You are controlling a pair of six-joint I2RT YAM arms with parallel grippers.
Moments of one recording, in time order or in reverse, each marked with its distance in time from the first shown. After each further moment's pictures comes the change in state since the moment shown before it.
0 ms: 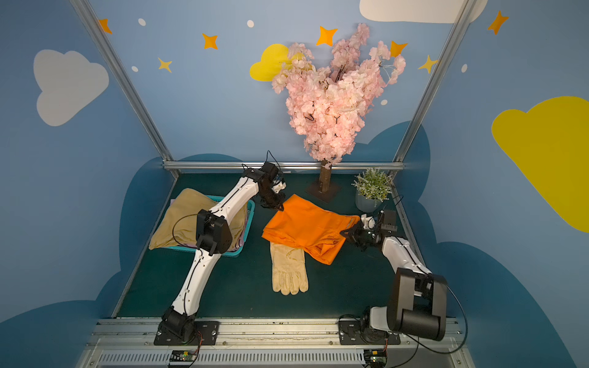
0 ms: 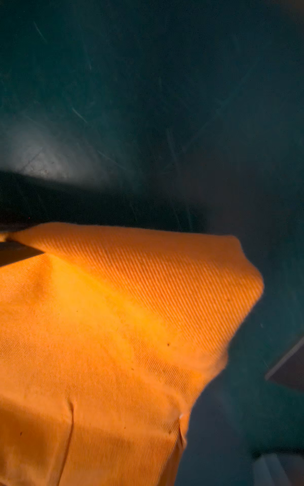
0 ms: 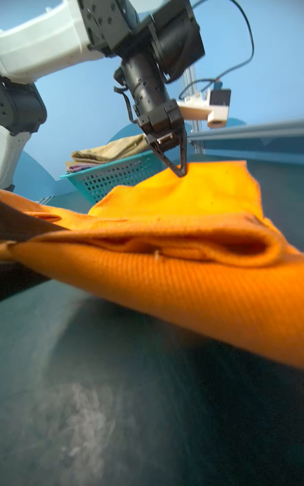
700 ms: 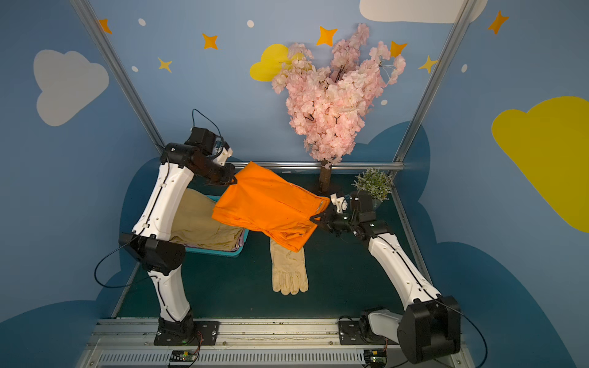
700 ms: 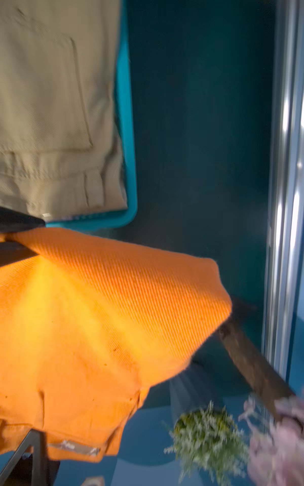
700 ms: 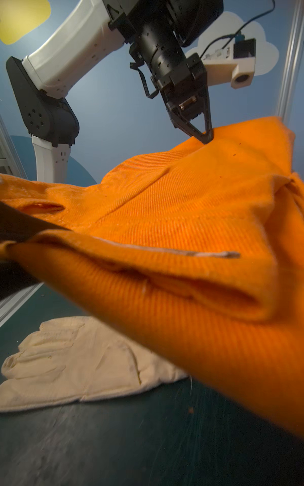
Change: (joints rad) left arm 0.301 -0.613 -0.241 -0.169 -0.117 0.025; right arm 0.451 -0.032 0.233 0.054 0.018 0.259
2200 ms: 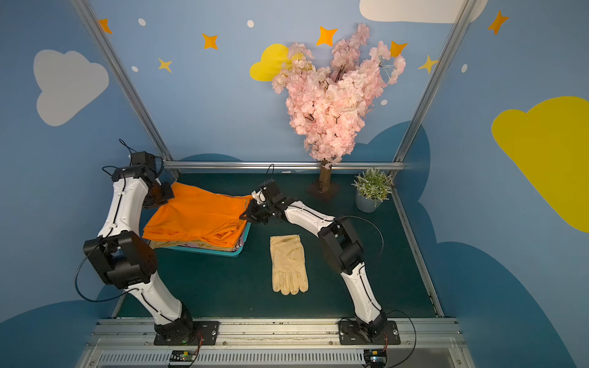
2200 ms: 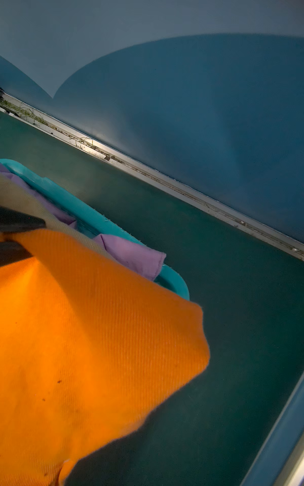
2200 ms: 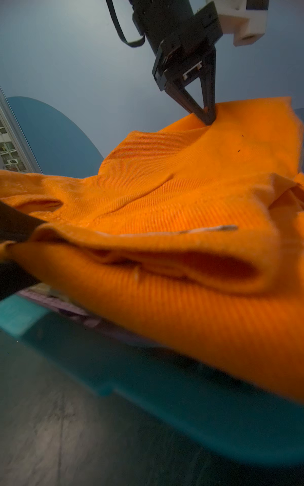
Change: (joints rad) left arm 0.448 -0.126 -0.513 0.282 -0.385 -0.029; right arm 0.450 0.921 0.757 0.135 0.100 0.096
